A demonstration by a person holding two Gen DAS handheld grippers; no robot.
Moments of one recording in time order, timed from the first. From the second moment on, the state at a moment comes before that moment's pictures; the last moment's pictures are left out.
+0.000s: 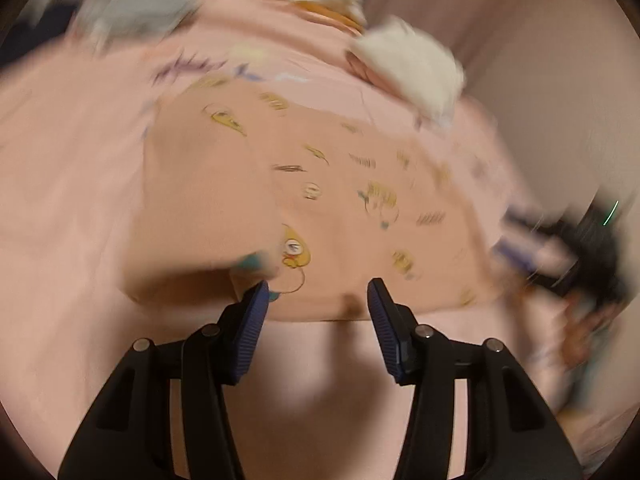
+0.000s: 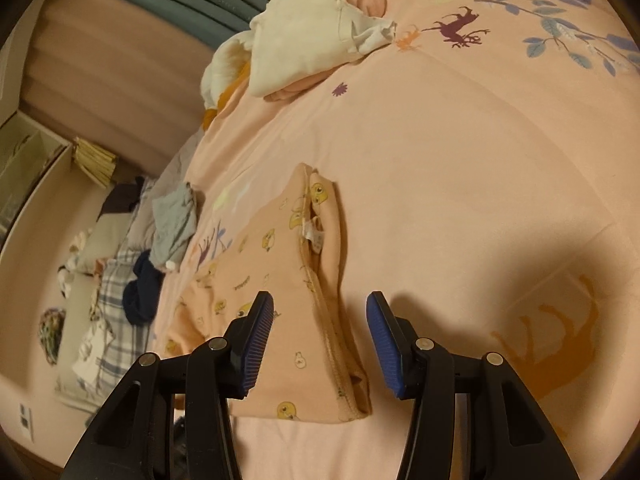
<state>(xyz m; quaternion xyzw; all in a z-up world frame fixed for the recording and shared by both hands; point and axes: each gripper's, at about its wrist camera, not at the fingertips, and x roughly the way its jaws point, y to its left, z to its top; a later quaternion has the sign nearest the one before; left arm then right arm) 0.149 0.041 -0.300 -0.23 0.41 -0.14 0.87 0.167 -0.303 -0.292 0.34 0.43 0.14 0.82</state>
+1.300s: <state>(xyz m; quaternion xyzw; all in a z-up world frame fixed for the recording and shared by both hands) 0.201 0.041 -0.244 -0.18 0.31 -0.03 0.93 0.150 -0.254 -0.244 0.26 0.36 0.17 0.88</state>
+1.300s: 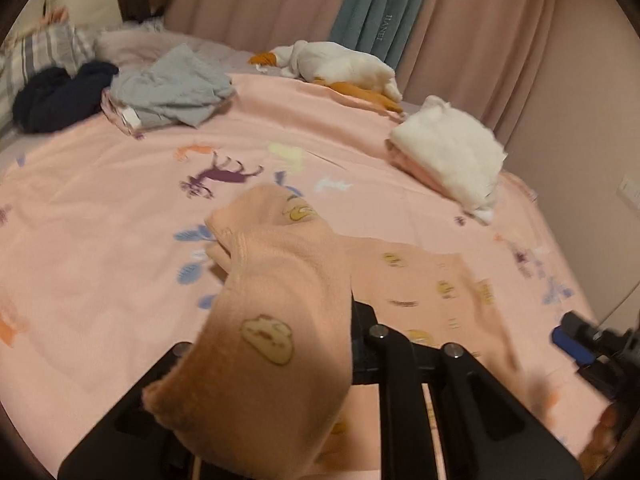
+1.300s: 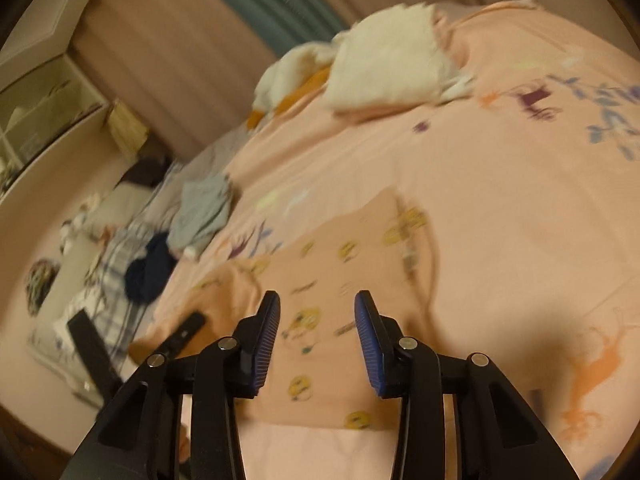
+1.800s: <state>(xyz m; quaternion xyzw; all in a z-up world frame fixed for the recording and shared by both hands) 0.197 -0.004 -0.241 -0.12 0.31 -0.07 0.94 0.218 -0.174 -0.344 0.29 0.52 0.26 0.76</state>
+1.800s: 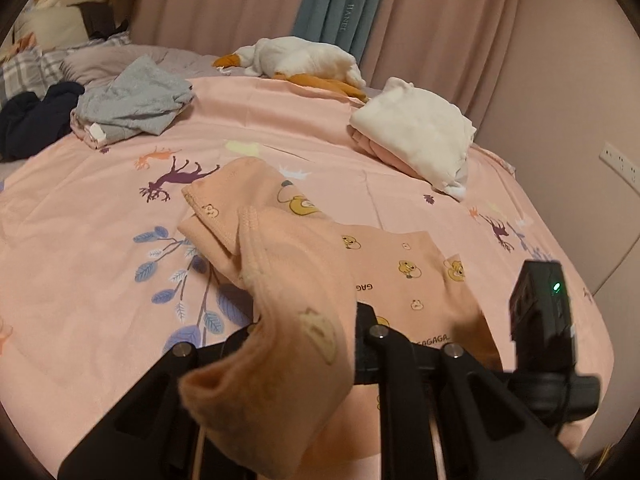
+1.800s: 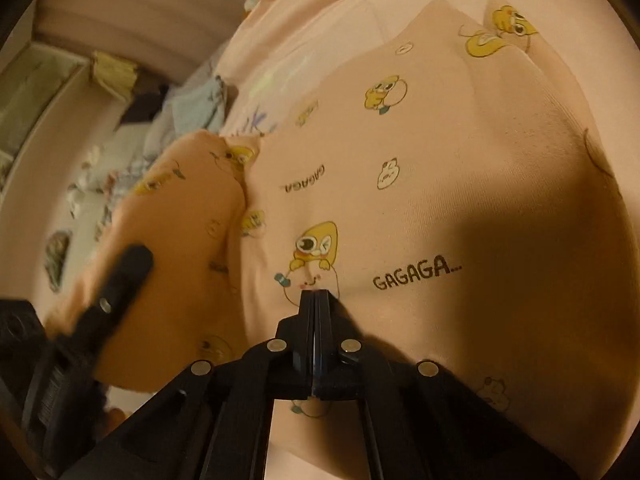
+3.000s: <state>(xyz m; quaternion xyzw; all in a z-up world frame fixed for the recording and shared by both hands) 0.149 0.031 -0.278 -0.12 0.39 -0.12 0.90 0.182 -0.223 -0.257 0.20 0.42 0.18 0.87</state>
